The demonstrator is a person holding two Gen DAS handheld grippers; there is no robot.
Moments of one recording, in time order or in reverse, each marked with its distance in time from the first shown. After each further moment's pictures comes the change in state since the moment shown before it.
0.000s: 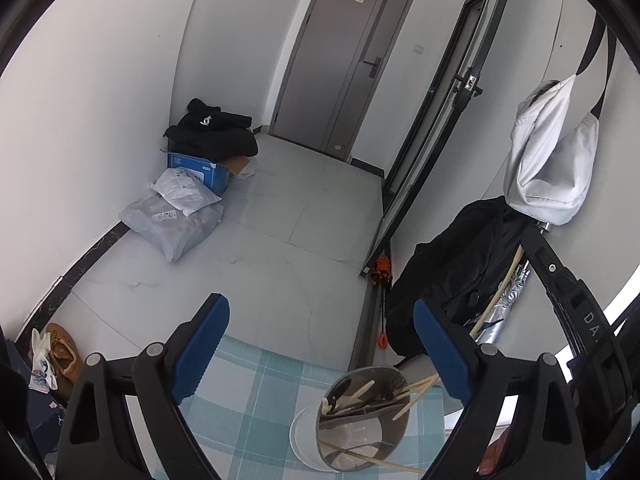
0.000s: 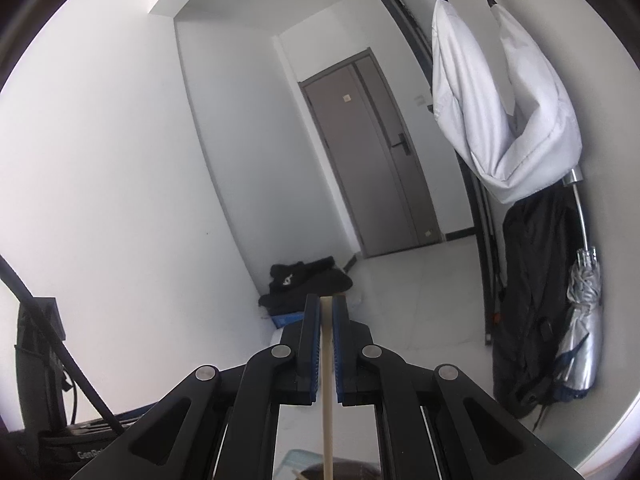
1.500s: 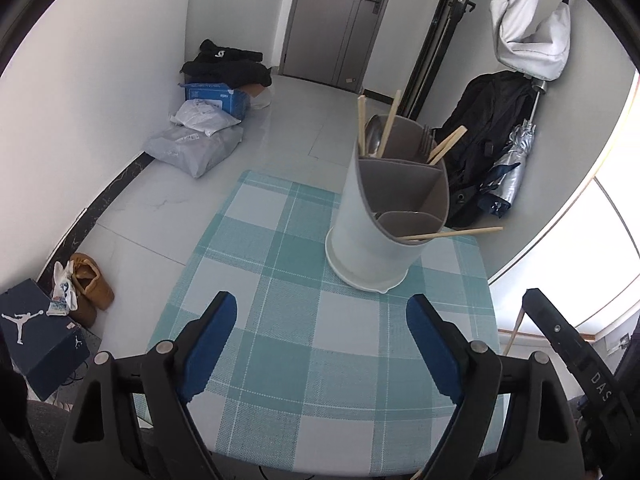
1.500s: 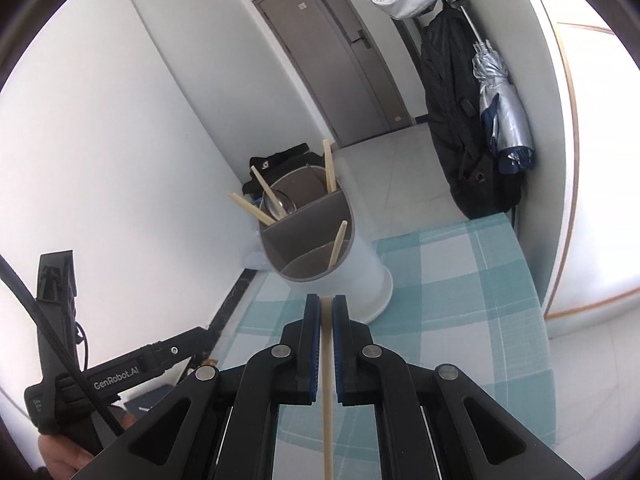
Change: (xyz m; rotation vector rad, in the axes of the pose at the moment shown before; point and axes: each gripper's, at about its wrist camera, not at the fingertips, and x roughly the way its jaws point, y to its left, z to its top) left arm -0.047 0.015 -0.167 0.087 0.193 0.070; right arm -0.158 -0.032 -0.180 0.168 0.371 -0.041
